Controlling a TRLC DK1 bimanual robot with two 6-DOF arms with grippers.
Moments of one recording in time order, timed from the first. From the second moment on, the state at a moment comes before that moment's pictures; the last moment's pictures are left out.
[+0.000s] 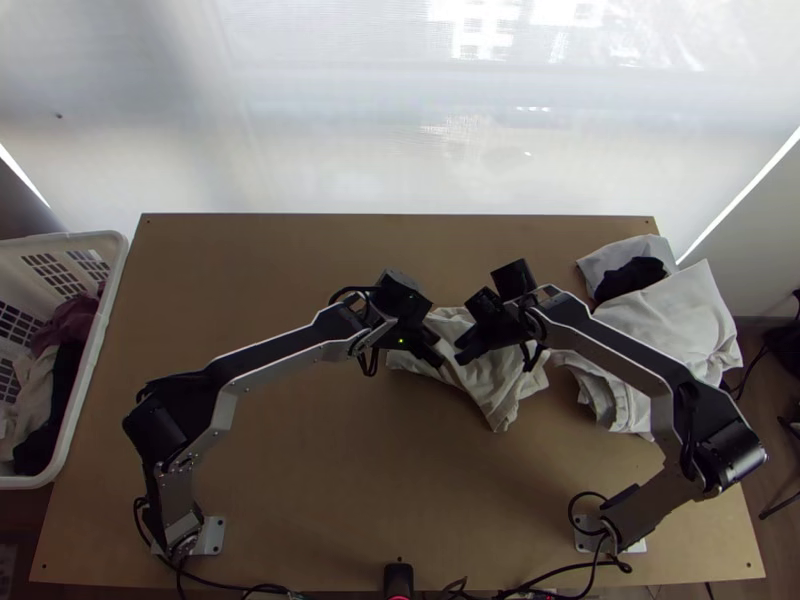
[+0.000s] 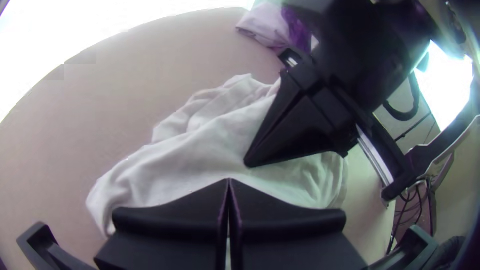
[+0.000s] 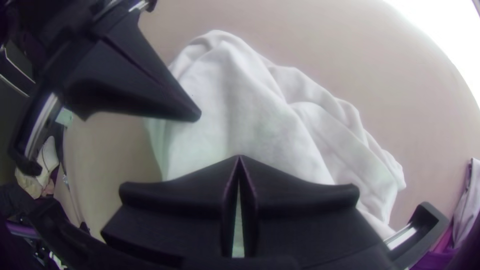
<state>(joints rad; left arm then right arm) -0.77 1.95 1.47 -0.27 0.27 -0.12 0.48 1.71 1.13 -0.49 -0.38 -0.18</state>
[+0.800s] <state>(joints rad) -0.67 2.02 1.47 -0.38 0.28 -0.04 0.15 1.79 1.13 -0.55 -0.43 -0.41</state>
